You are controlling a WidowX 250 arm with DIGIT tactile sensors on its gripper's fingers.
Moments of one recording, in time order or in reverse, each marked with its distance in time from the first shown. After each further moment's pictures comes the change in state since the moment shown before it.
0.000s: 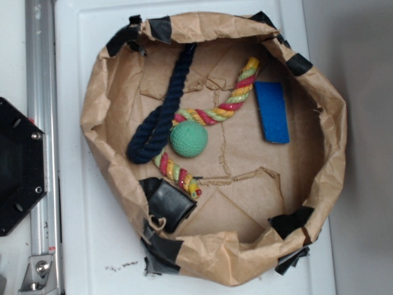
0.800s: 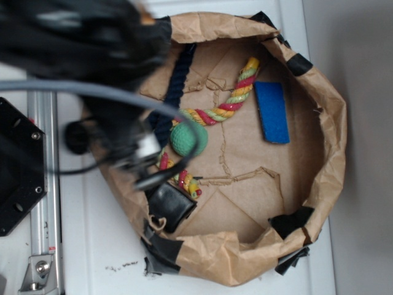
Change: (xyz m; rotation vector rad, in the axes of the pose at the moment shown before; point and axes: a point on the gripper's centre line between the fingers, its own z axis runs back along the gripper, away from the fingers) arm 0.088 0.040 -0.089 0.077 0.077 0.278
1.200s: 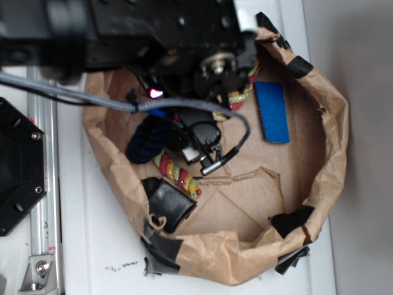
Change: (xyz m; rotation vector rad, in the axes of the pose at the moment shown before) arm 0.007 -0.011 -0.102 0.001 0.213 0.101
